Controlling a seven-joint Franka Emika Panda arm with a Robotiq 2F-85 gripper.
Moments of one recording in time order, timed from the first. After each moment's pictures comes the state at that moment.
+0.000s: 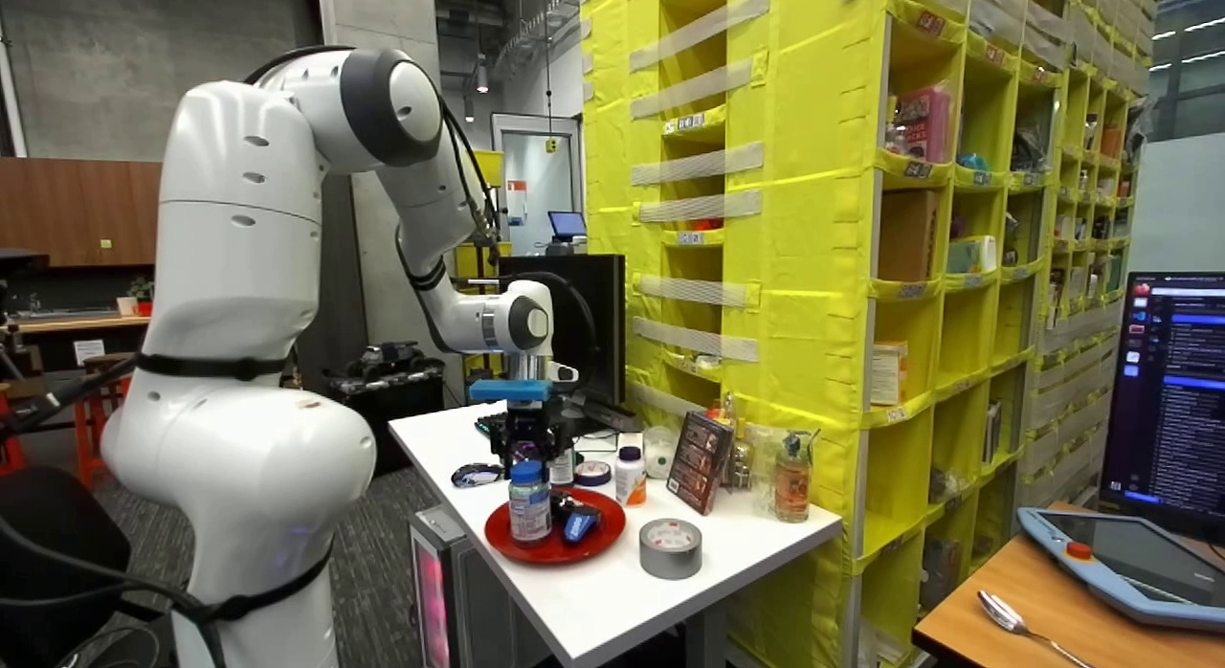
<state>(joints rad) 0.11 0.15 0.09 -2.30 -0.08 2.25 0.00</state>
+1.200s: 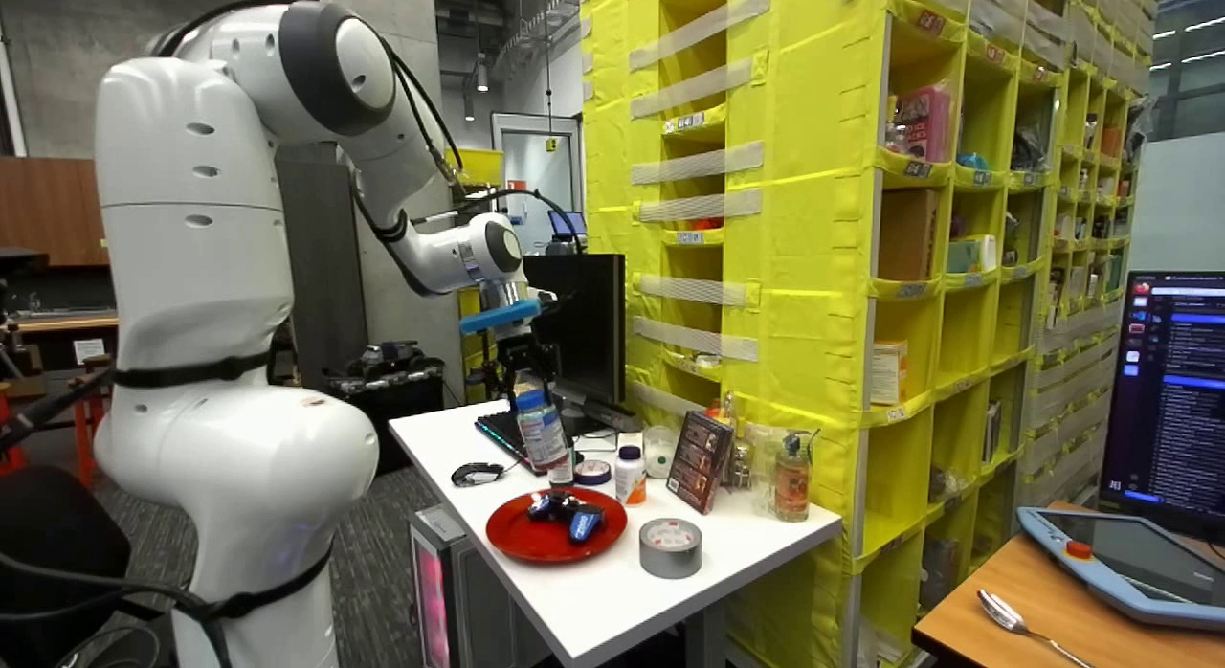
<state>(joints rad) 0.15 -0.02 0.13 -2.18 -0.29 2.01 0.00</state>
